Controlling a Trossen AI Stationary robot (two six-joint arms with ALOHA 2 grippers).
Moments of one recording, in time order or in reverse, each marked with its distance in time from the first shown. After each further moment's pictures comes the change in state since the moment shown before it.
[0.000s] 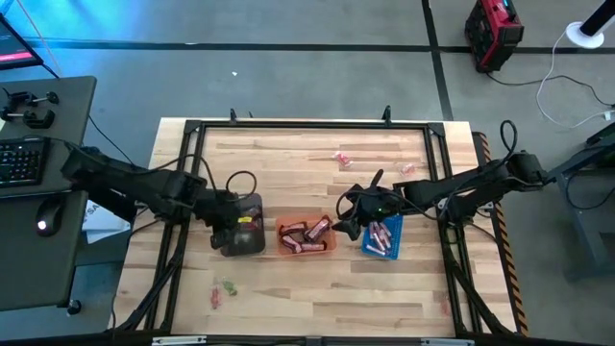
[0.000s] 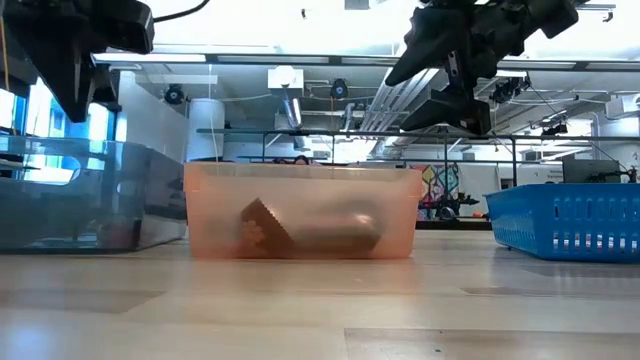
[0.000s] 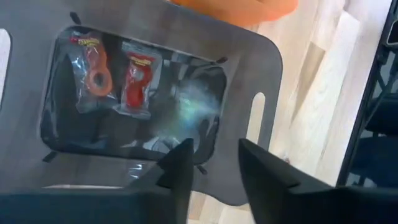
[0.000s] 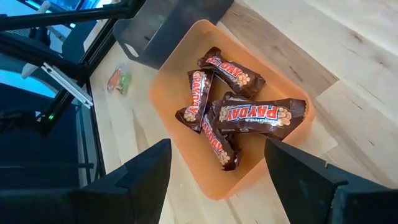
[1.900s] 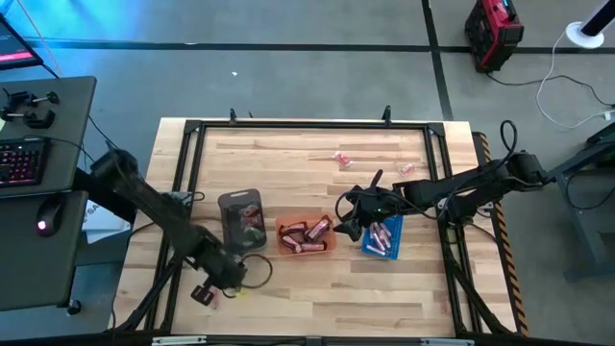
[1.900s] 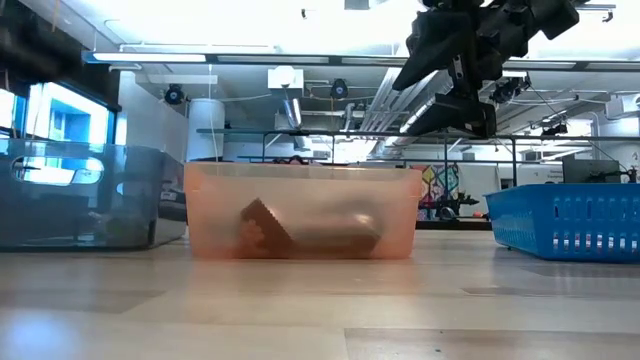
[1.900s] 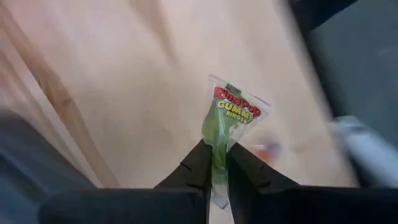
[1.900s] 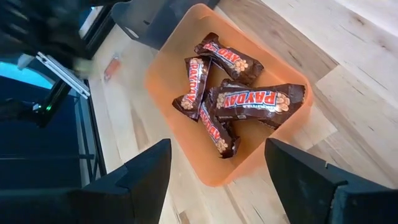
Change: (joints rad) left arm -0.477 0.428 0.148 0.191 0.024 0.380; right arm -0.002 0.000 0.001 -0.034 -0.035 0.008
